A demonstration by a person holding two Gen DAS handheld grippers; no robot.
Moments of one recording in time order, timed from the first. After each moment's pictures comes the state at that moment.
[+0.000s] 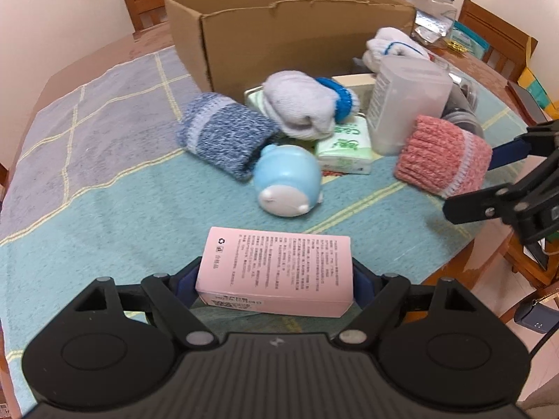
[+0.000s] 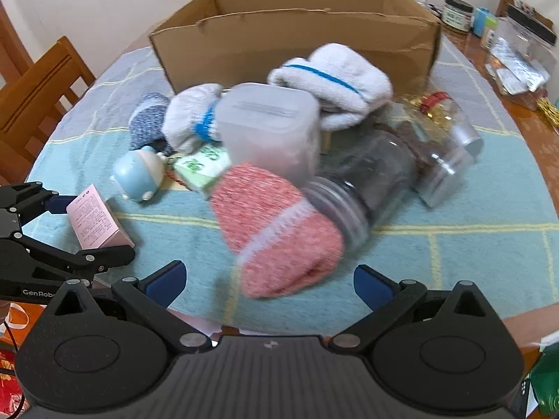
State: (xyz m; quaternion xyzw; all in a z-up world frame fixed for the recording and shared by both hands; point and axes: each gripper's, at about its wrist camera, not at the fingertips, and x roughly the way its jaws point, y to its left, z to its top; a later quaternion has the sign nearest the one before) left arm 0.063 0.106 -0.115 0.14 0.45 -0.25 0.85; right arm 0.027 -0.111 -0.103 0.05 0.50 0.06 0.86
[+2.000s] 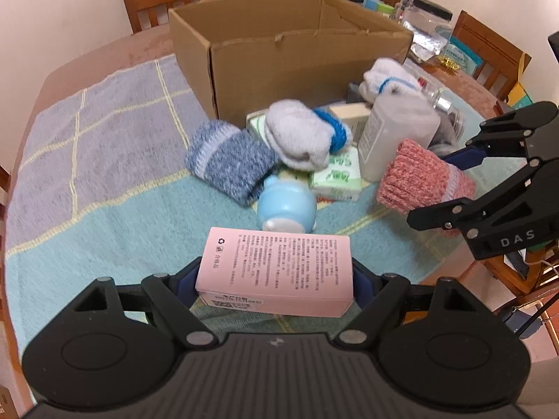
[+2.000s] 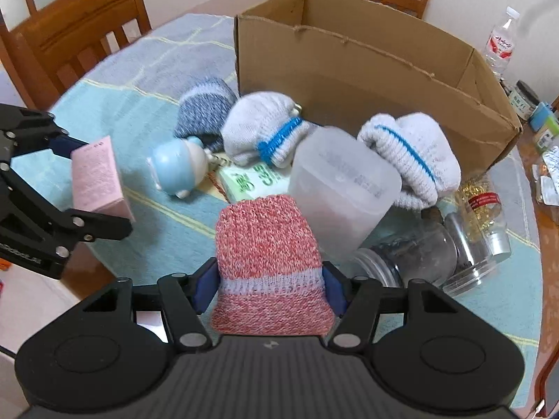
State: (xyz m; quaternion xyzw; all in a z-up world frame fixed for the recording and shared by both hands) left arm 0.073 0.109 -0.075 0.13 0.46 -0.27 0.83; right arm 0.056 -0.068 -0.083 -0.09 0.50 0.14 0.85
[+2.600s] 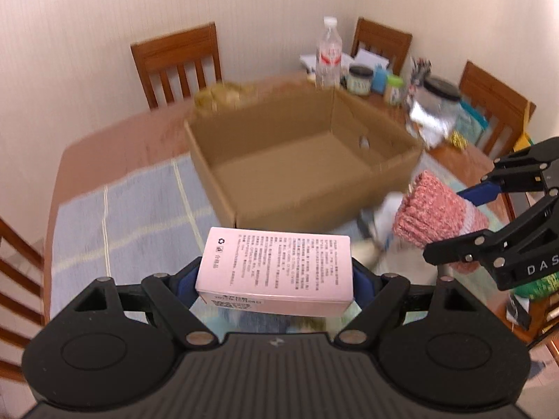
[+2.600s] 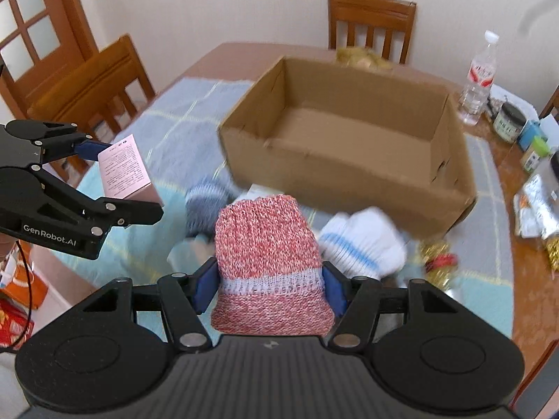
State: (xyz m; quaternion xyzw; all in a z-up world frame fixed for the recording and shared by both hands) left arm 0.140 0.074 0.021 0.12 0.39 -0.26 0.88; right arm 0.089 -0.101 0.018 -0.03 0.47 0.15 0.87
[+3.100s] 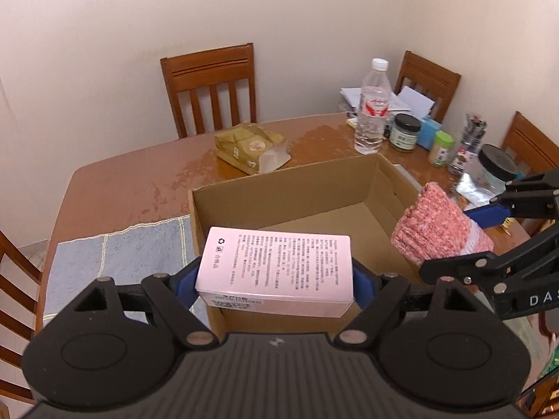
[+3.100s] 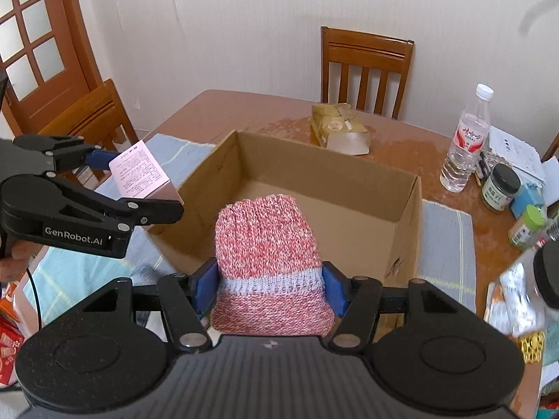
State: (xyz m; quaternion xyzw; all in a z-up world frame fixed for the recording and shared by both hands) left arm 0.233 0.010 0.032 0.08 0.38 -0.19 0.90; right arm 0.195 -0.167 0.052 -0.04 0.42 0.18 0.89
